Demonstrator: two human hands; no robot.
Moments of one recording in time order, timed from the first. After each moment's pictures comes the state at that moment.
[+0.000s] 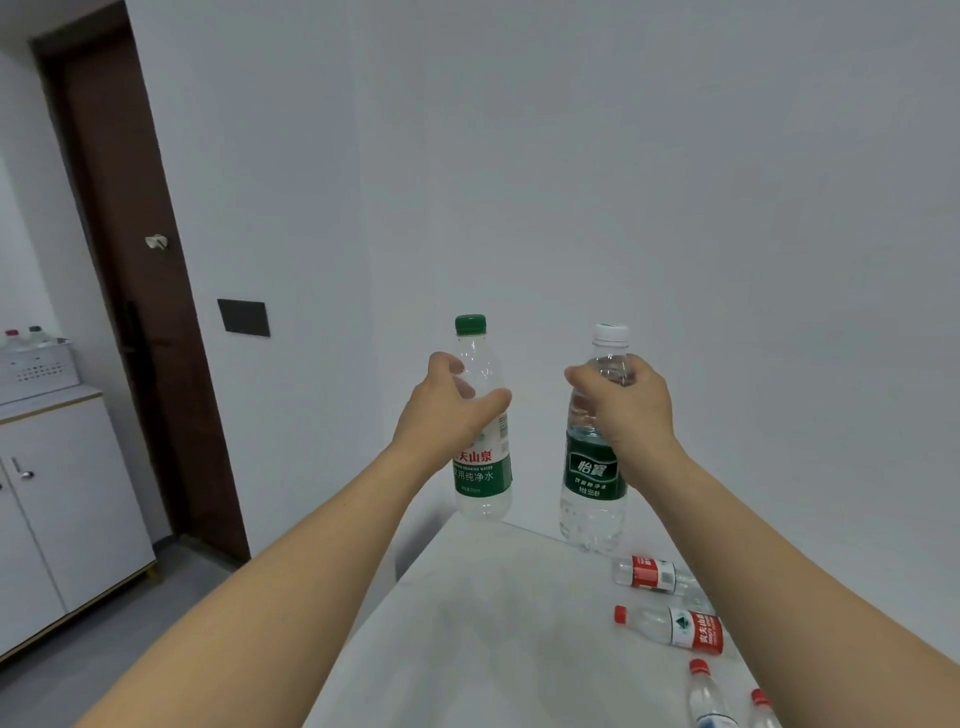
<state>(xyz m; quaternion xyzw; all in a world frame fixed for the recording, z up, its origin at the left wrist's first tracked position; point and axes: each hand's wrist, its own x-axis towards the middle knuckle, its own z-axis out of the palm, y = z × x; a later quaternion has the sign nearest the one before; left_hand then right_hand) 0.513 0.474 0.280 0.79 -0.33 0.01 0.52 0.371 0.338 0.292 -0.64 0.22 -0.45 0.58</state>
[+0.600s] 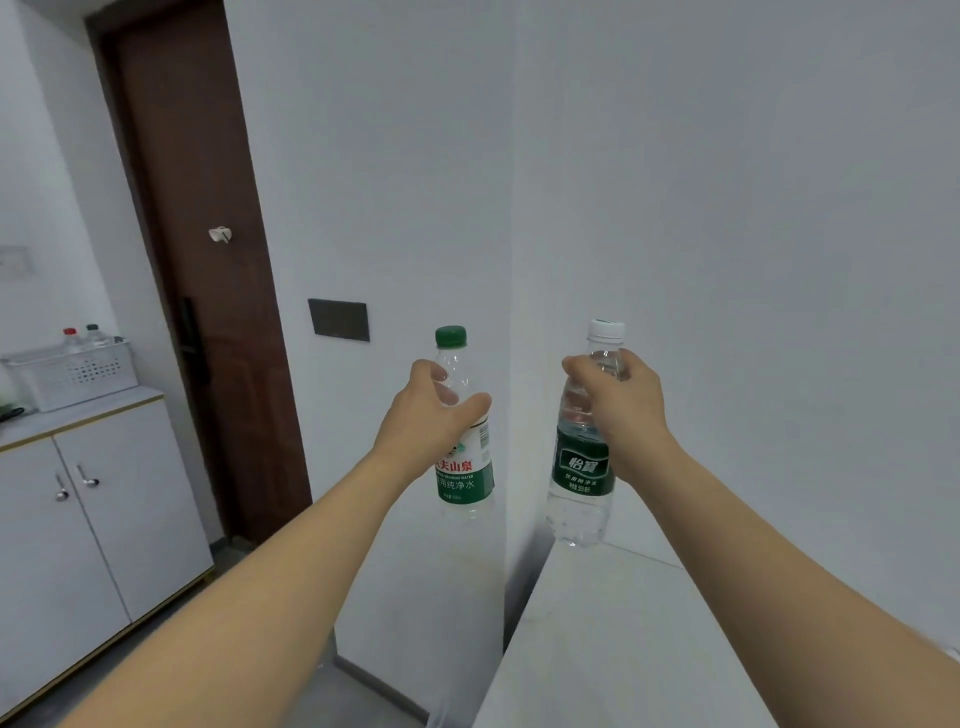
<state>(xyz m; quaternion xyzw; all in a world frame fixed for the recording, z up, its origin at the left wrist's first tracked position) 0.779 0.632 0.267 0.80 -0.30 0.00 0.51 0.632 0.485 0.294 -0.60 0.19 -0.43 0.65</state>
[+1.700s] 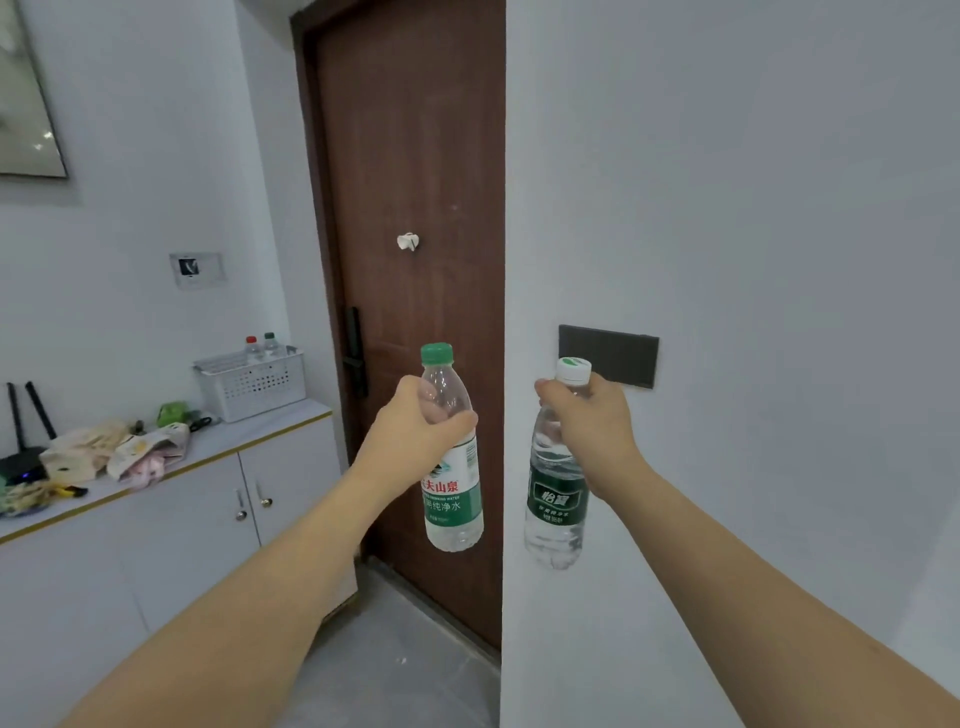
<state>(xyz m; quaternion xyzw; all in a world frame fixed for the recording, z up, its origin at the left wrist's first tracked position) 1.208 0.918 0.257 0.82 -0.23 0.06 0.52 1.114 0.740 0.274 -0.68 0.14 -0.35 0.63</state>
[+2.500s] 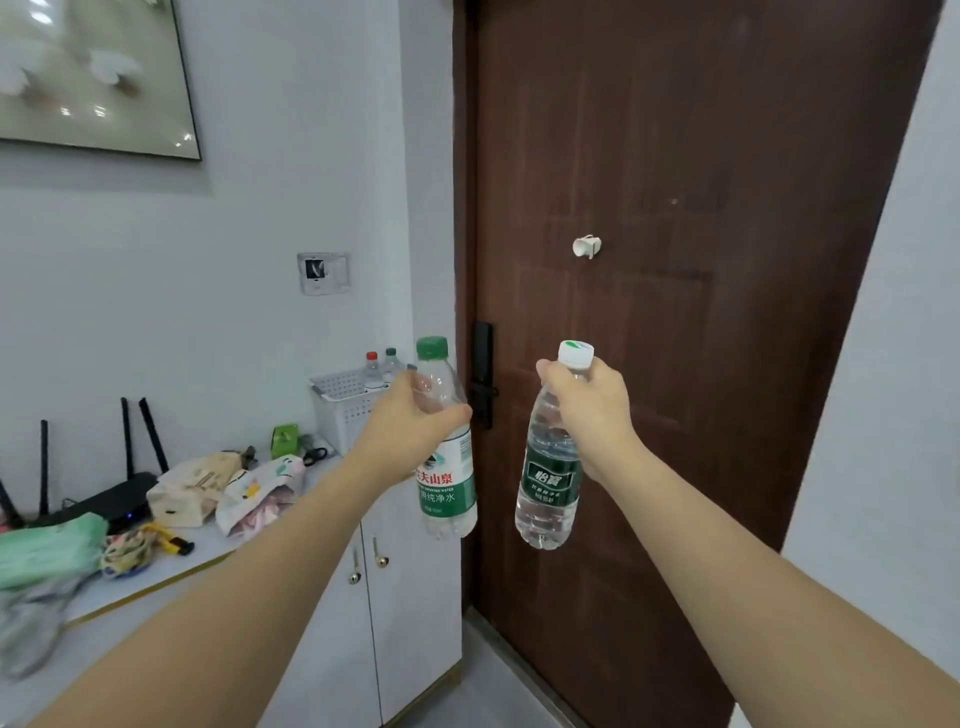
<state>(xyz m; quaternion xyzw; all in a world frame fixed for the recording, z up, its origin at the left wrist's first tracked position) 1.590 1.130 0.263 0.83 -0.16 0.09 0.53 1.527 0.939 0.292 -0.69 0.08 -0.29 0.65</state>
